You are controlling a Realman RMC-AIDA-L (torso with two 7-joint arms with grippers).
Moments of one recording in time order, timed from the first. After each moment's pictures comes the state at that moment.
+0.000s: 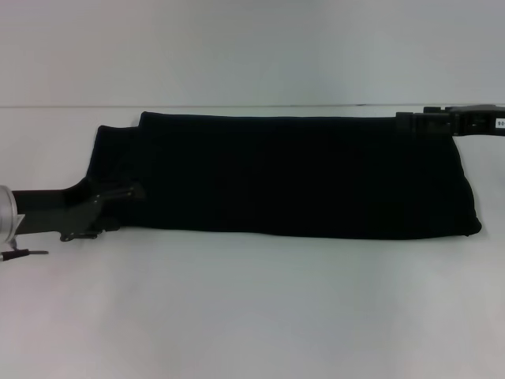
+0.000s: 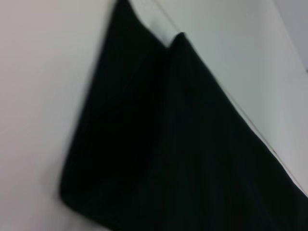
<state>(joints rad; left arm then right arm) -0.66 -2.06 0.30 0.69 2.50 1.35 -2.61 0.77 1.92 -0.51 -0.54 -2.18 -1.28 1.85</state>
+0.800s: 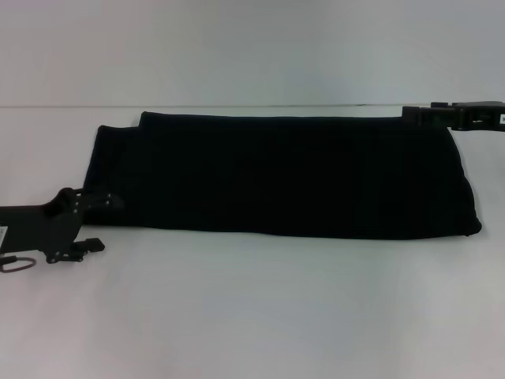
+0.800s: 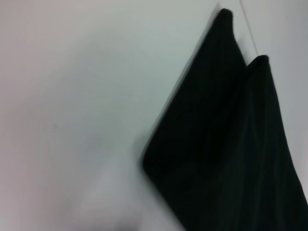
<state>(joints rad) -0.65 -2.05 0.21 0.68 2.58 1.34 -2.85 0.77 1.92 -0.51 -0.54 -2.17 -1.25 1.86</state>
